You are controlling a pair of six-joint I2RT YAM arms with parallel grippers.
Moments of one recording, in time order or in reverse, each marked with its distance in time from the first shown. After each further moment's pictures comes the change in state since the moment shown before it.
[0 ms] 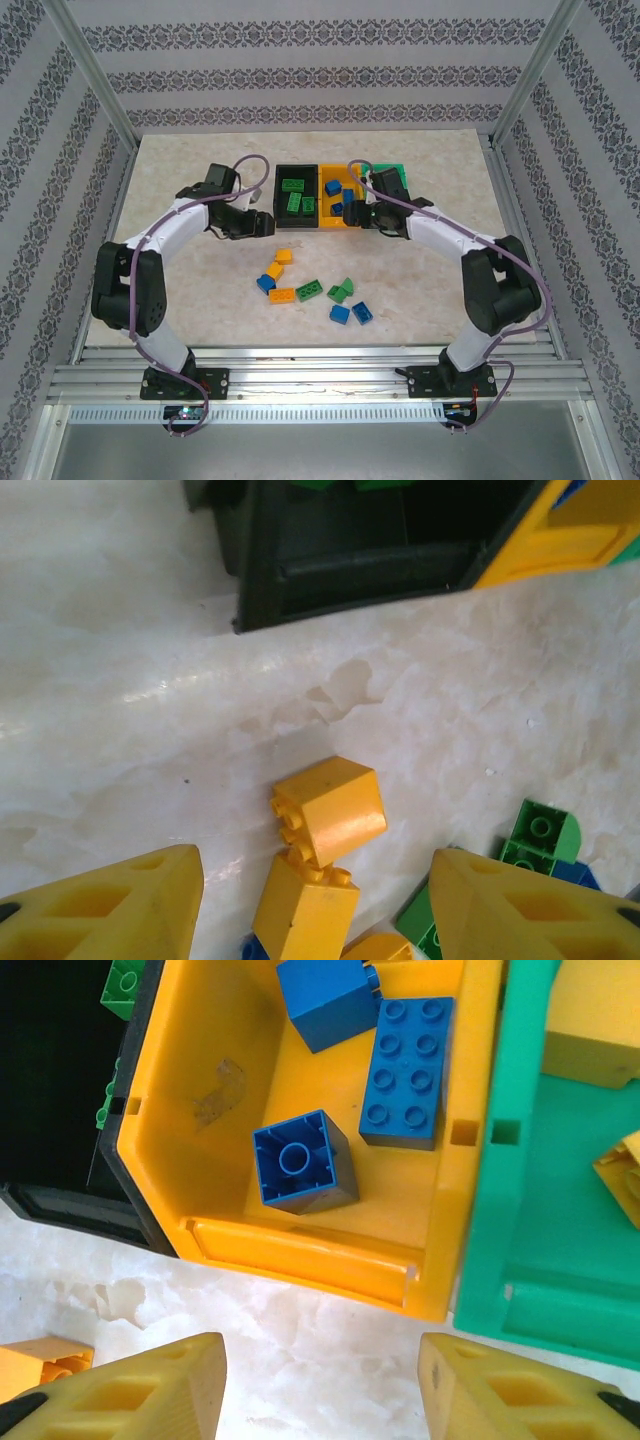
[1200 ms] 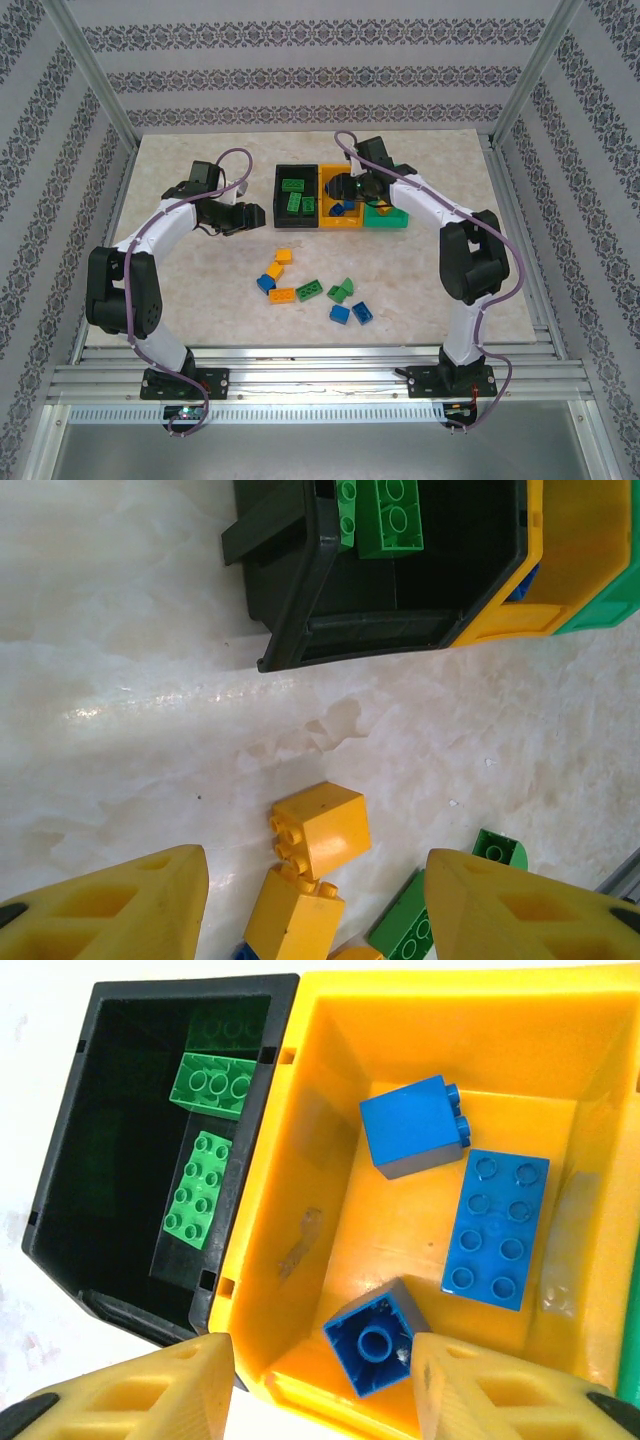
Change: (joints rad) left arm 0.101 -0.030 -0.021 0.053 0.092 -0.066; right arm -0.008 0.266 0.408 -0.161 -0.082 -0.023
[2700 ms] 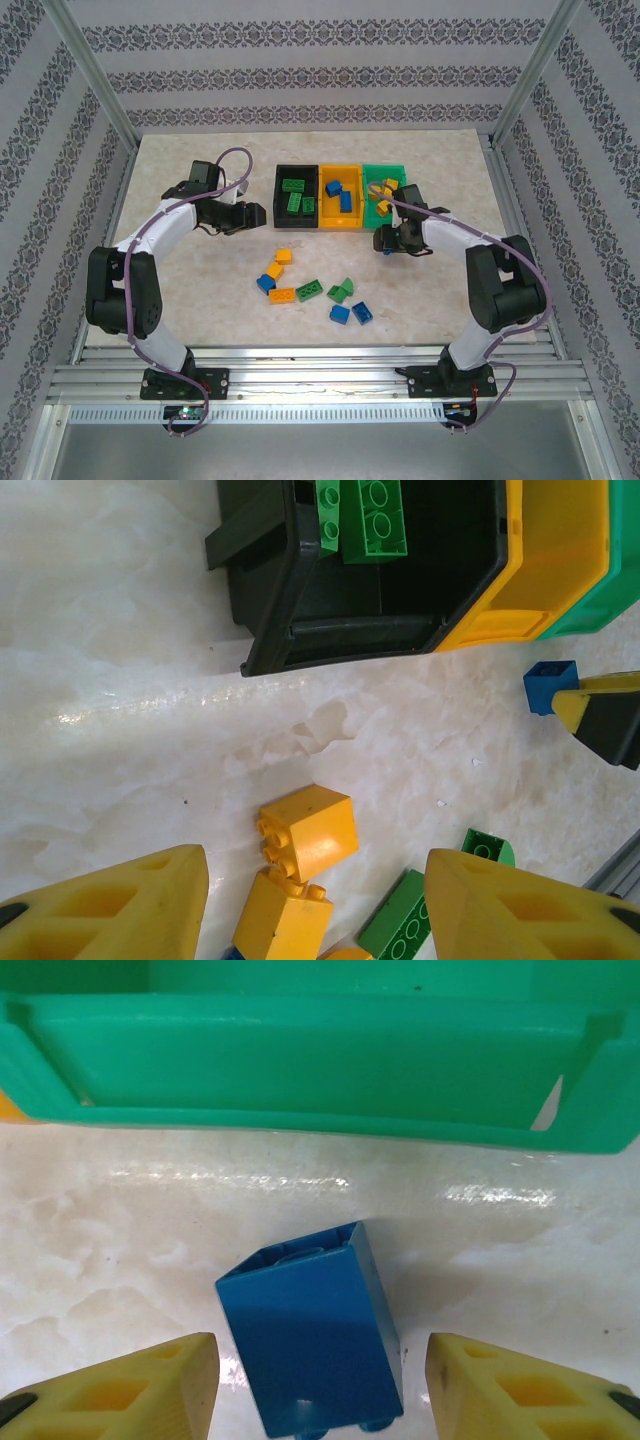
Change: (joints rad) left arm 0.000 -0.001 0.000 0.012 0.023 -0.005; right arm -0.125 -0.243 -0.521 -0.038 0.153 -0.080
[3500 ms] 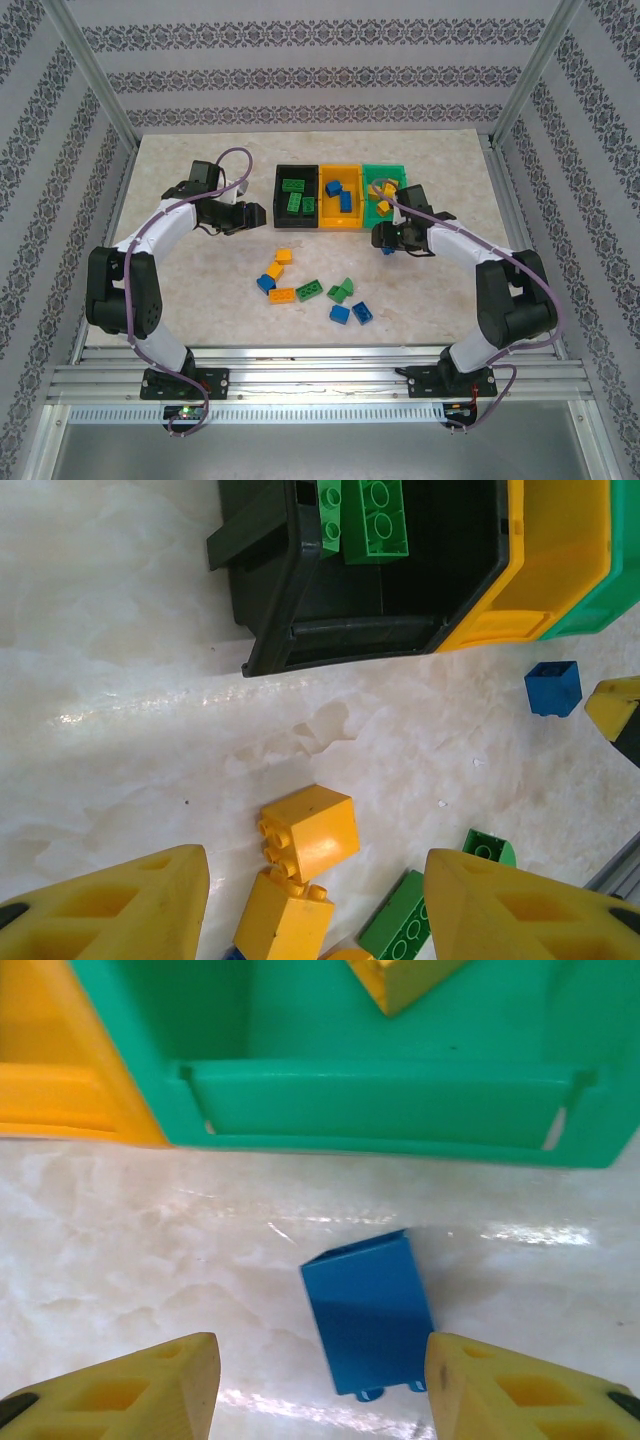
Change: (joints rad) left arm 0.000 0.000 0.000 0.000 -0.002 0.000; right arm 0.000 -0.118 -0.055 0.061 -0.040 0.035
